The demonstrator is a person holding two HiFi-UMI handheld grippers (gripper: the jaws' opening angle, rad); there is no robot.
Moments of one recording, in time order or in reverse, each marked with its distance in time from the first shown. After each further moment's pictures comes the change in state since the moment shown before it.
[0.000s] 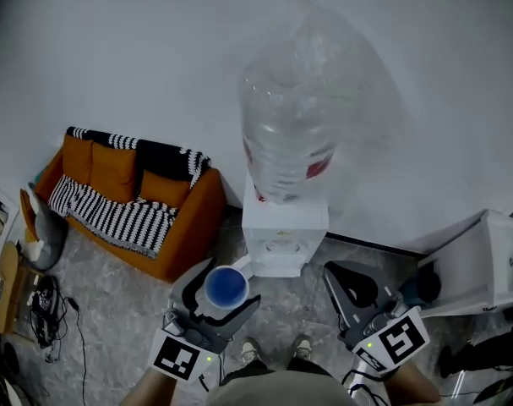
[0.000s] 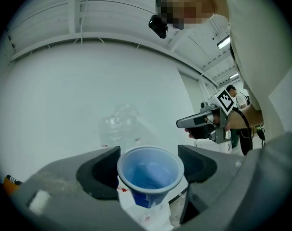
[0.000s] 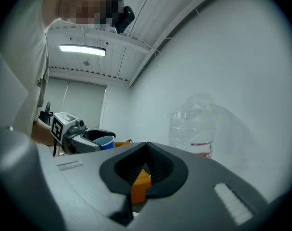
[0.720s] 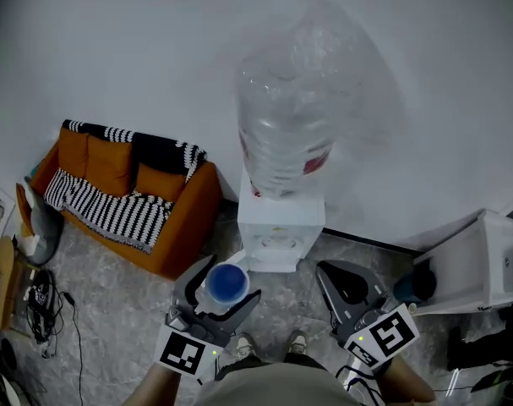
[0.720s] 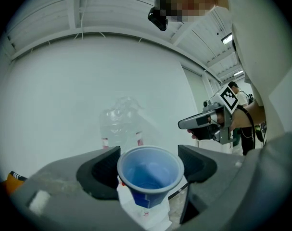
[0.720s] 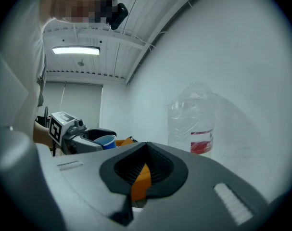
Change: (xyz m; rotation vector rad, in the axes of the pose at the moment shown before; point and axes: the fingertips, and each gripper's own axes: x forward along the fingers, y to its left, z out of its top) left arm 0.014 -0.002 -0.018 -0.058 0.053 0.039; right arm 0.006 -0.006 -0.028 0.073 0.050 -0.005
